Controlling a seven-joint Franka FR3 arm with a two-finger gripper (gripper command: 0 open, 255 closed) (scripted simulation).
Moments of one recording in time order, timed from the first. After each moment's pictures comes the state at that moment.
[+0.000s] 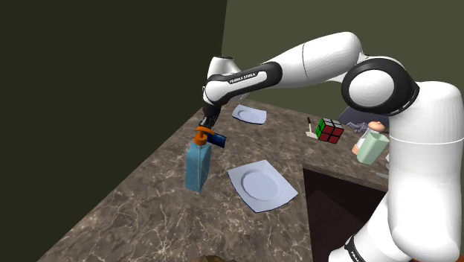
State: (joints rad) arm 0.17 0.47 0.03 -1.65 0.03 2.23 -0.27
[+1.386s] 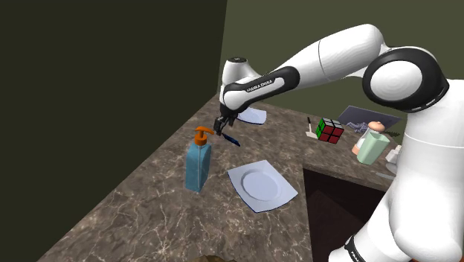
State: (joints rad) arm 0.20 0.34 -0.09 -1.86 -0.15 2.32 -0.06
